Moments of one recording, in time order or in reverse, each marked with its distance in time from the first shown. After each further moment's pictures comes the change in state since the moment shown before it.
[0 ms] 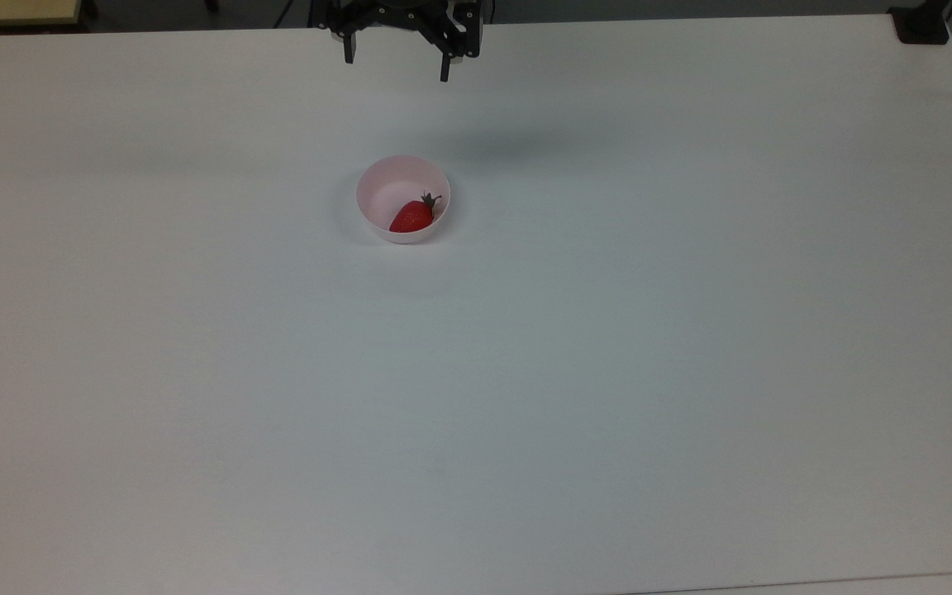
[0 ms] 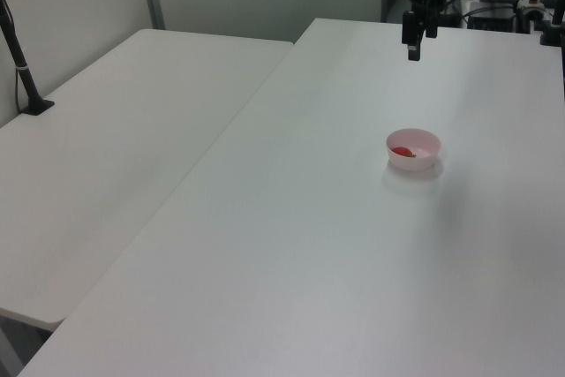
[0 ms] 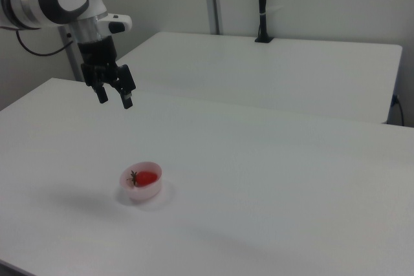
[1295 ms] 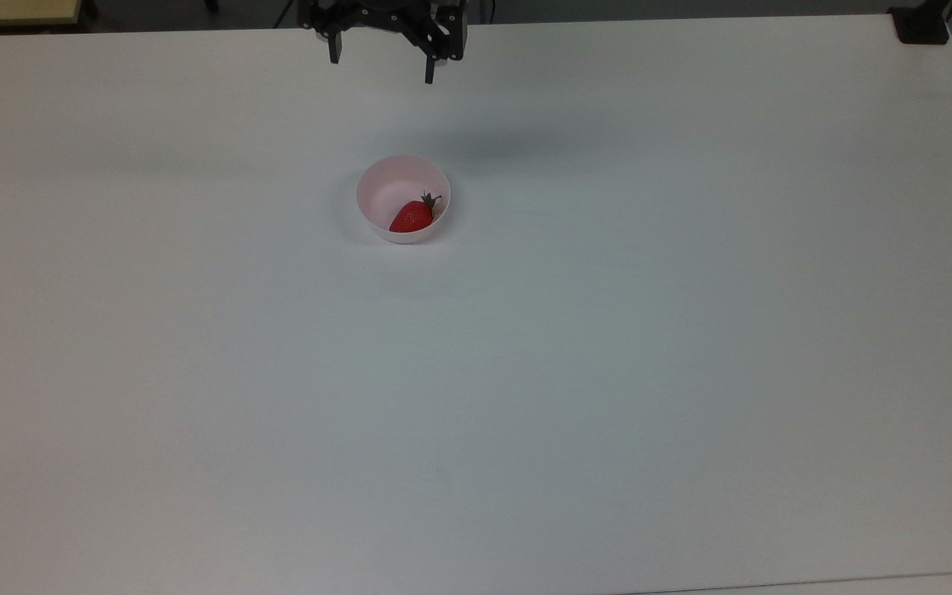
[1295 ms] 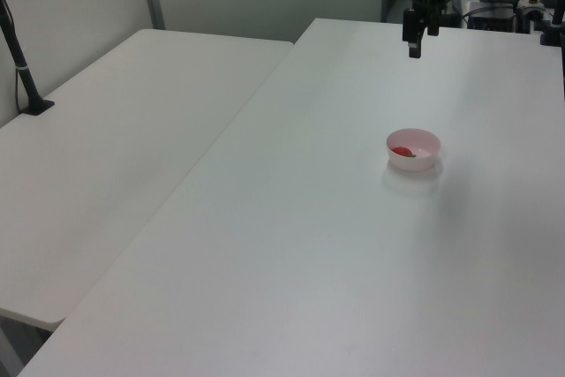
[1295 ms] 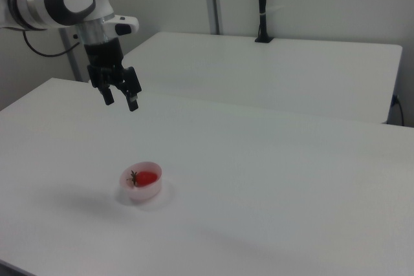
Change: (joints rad) arm -0.017 0.003 -0.012 -0.001 0.000 0.000 0.000
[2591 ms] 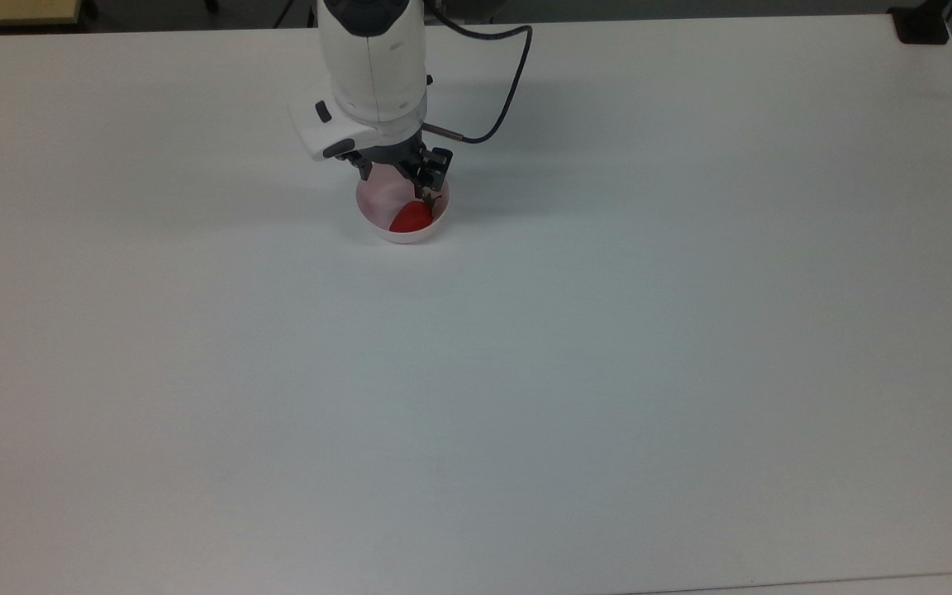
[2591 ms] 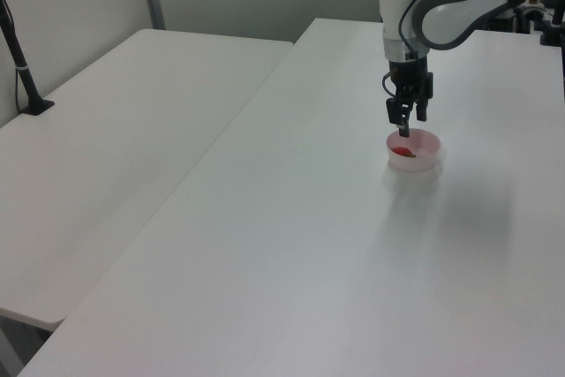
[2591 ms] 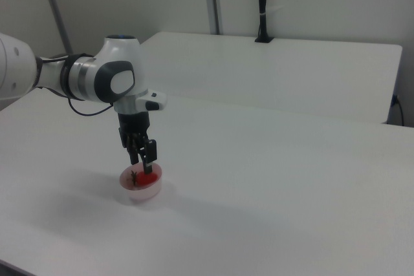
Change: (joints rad) arm -0.040 0.187 -0.002 -0.229 0.072 0.324 0.121
